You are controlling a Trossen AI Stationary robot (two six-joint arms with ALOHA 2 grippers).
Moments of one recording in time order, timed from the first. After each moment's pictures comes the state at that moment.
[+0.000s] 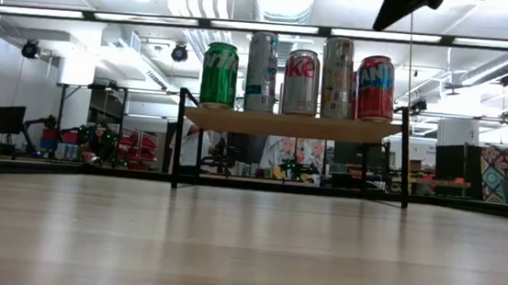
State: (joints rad) left arm -0.17 1.09 0.59 0.70 -0.47 0.39; right arm 0.09 1.30 1.43 -1.17 0.57 0.47
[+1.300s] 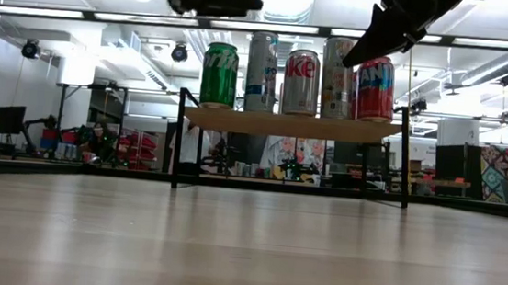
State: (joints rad) left arm -0.16 1.33 0.74 0.51 -0.56 0.27; right arm 0.22 1.28 0.96 -0.46 0.57 0.22
